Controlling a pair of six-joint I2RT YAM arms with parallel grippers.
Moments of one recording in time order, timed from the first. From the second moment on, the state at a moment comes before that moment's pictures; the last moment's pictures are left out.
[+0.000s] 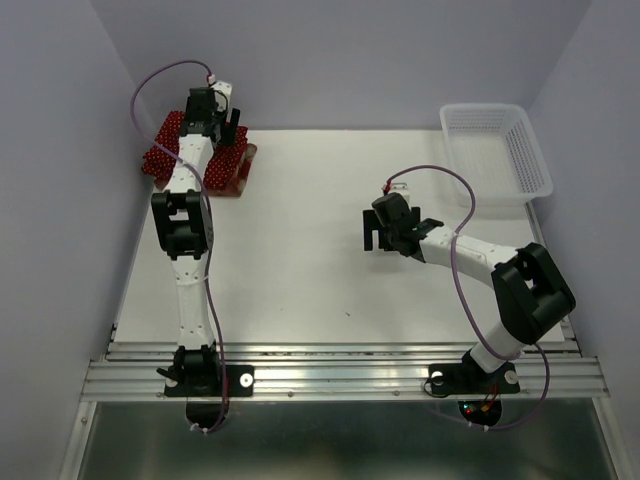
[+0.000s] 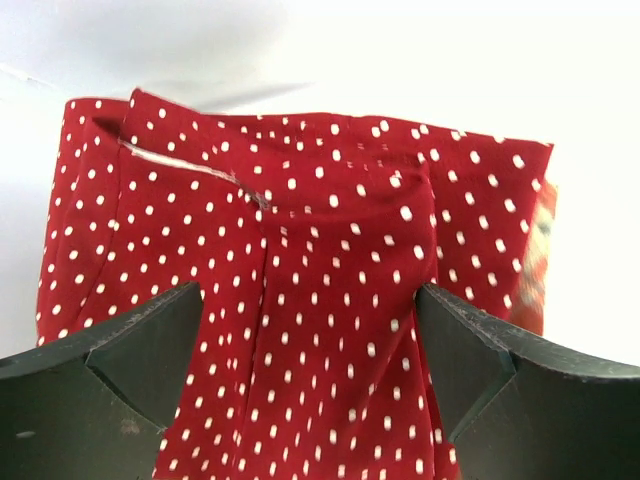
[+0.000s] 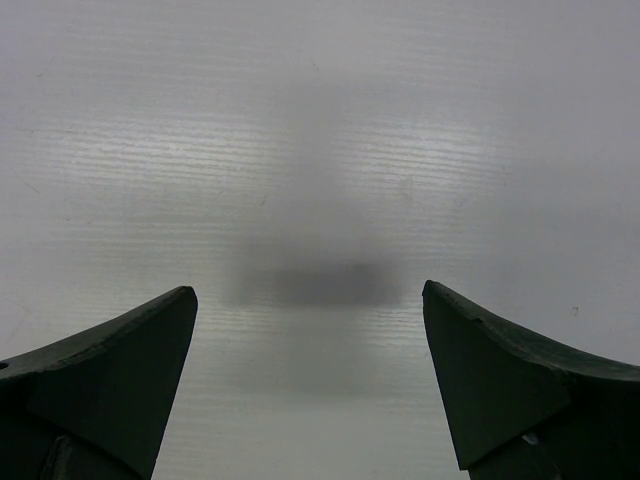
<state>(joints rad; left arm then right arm) 0.02 2.43 2.32 -0.46 -0.11 0.30 0.59 1.61 0.98 -0.25 0.39 0.41</state>
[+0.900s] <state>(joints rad) 0.01 2.48 2.30 -0.29 -0.15 0.12 0.59 1.58 0.97 -0.31 0.36 0.42</state>
